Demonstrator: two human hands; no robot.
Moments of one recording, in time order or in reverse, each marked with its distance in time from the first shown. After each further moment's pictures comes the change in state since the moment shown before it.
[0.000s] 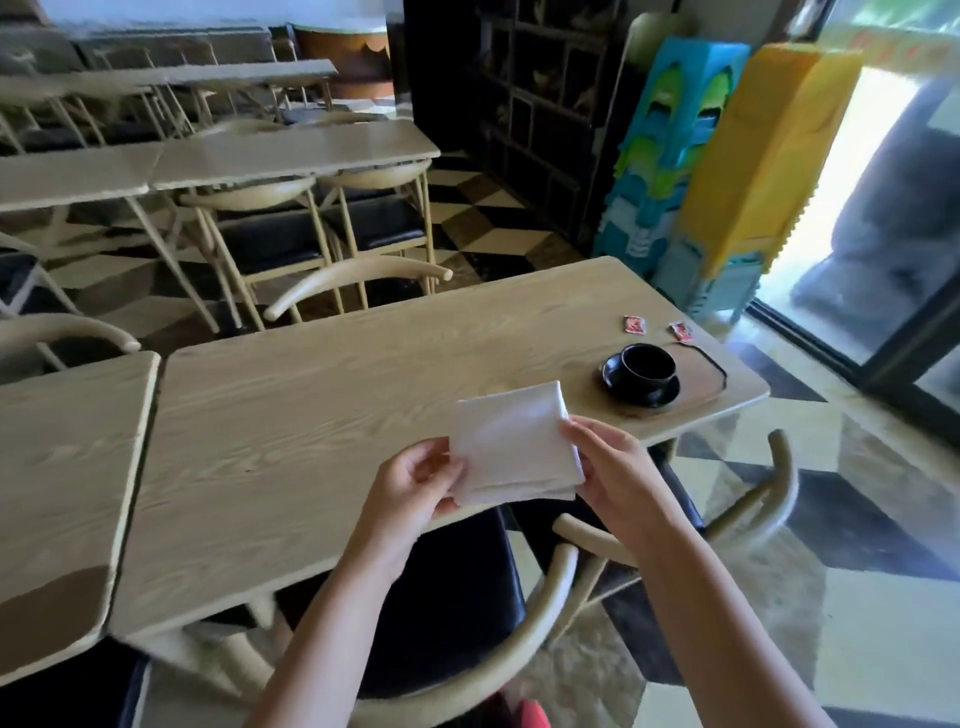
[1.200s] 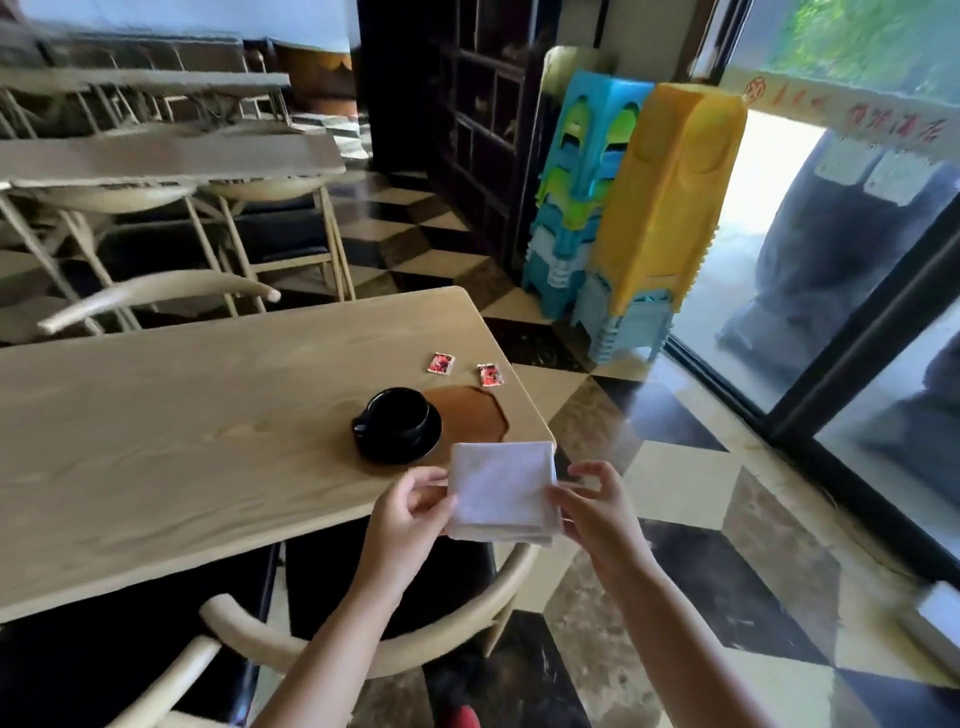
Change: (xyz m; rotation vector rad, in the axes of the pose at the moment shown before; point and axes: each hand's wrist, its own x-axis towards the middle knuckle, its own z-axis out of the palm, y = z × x) left_hand 0.100 -0.094 0.456 0.118 0.095 0.095; right_hand 0.083 -0.116 -0.450 -0.305 0.256 0.054
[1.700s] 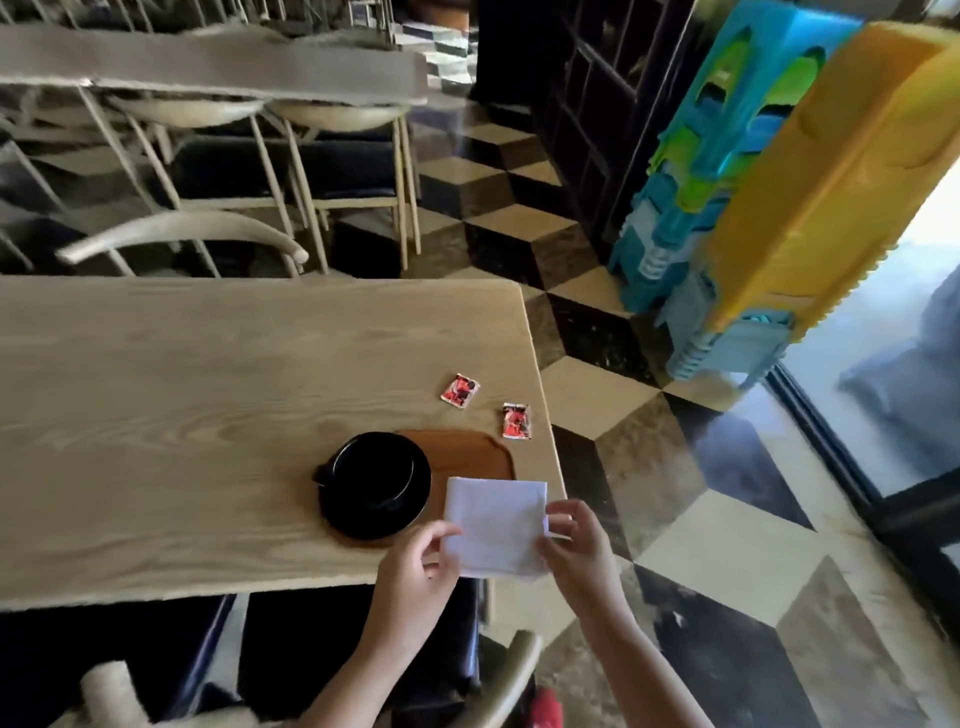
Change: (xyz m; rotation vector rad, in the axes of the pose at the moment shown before) left_hand 0.160 -0.060 0.072 0.294 0.264 -0.046; right_hand 0.220 -0.006 0.015 -0.309 -0.261 0.025
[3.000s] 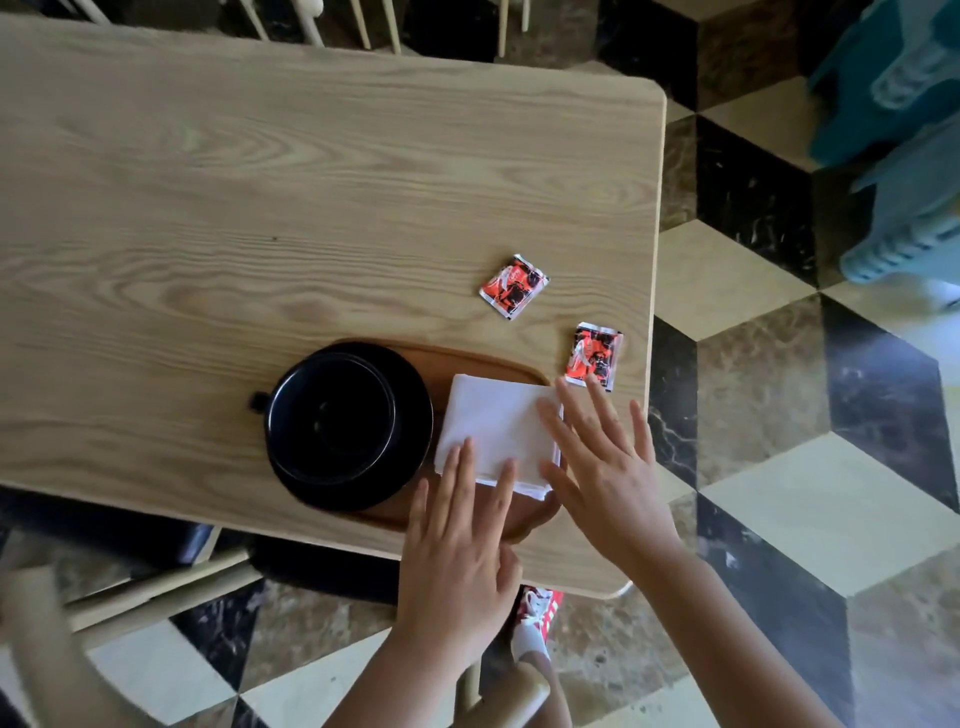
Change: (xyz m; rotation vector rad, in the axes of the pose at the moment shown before) left_hand 0.066 -0.063 0.091 0.975 -0.138 -0.051; right_hand 0.193 0.075 0.015 -1.105 -0.261 -0.840
